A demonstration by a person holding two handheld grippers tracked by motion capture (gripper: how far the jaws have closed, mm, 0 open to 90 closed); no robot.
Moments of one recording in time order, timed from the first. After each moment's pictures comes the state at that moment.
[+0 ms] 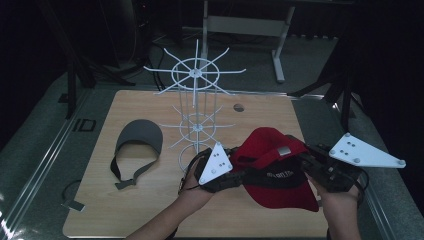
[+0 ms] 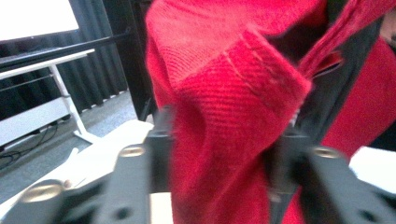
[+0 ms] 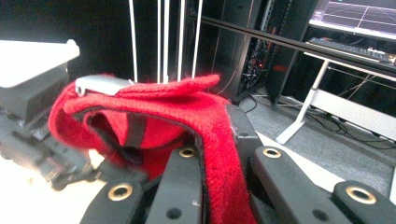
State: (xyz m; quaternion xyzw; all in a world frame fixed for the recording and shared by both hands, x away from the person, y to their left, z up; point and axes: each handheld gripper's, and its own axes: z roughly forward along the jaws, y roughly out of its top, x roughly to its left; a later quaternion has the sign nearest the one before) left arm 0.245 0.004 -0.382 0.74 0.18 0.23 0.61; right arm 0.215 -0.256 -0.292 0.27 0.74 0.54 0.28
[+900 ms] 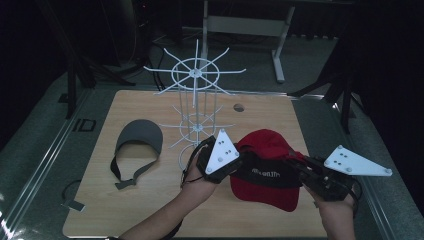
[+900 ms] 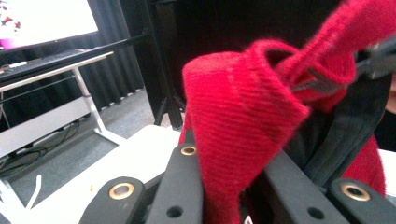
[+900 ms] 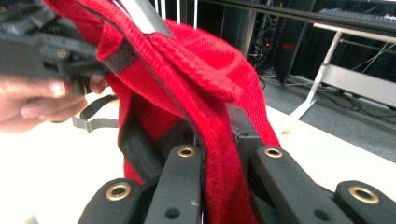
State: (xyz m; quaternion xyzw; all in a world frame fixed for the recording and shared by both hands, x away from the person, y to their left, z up) left arm 0.245 -0.002 -0.347 0.75 0.19 0.26 0.59; right arm 0.215 -0.269 -0.332 0.30 0.75 0.53 0.25
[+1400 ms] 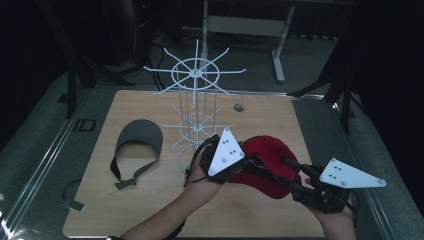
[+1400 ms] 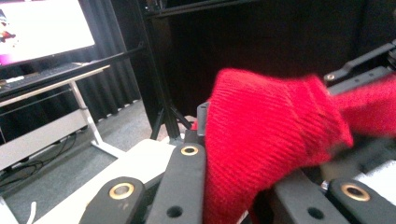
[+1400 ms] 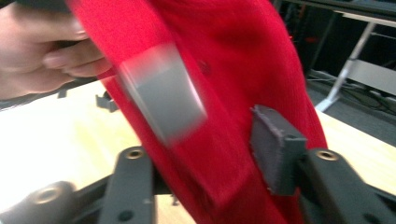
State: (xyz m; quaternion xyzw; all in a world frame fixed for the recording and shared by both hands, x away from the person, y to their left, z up) left arm 0.238 -0.009 -0.331 0.74 0.17 0.26 0.60; right arm 0.200 -0.267 -0.347 0.26 0.78 0.52 0.22
